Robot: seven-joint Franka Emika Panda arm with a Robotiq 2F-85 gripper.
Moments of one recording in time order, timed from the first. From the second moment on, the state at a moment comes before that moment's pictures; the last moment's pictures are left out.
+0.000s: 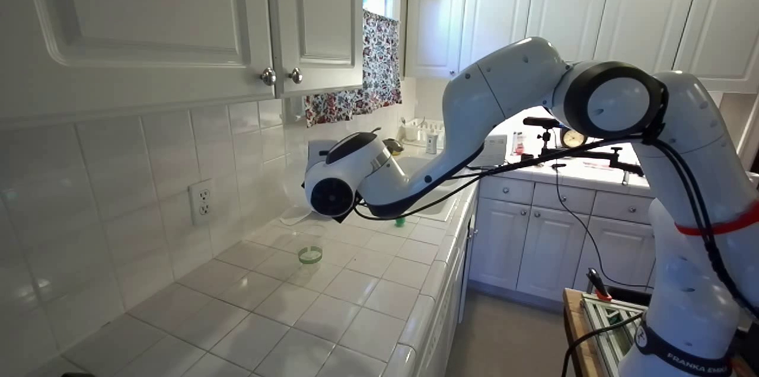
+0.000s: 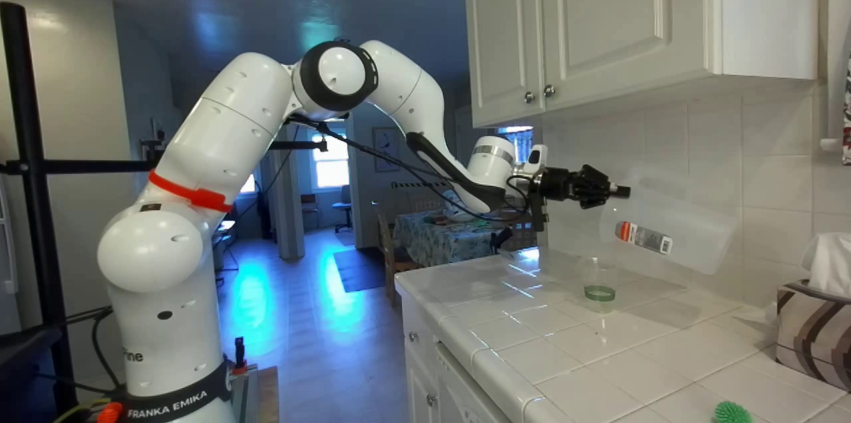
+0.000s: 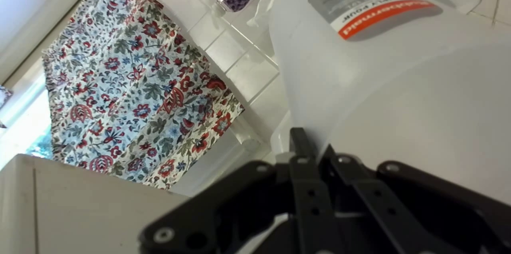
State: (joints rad) arm 0.11 0.57 -0.03 -1.57 -1.72 2.07 1.36
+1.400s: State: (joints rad) arm 0.11 0.58 -0.01 -1.58 -1.79 2.06 1.37
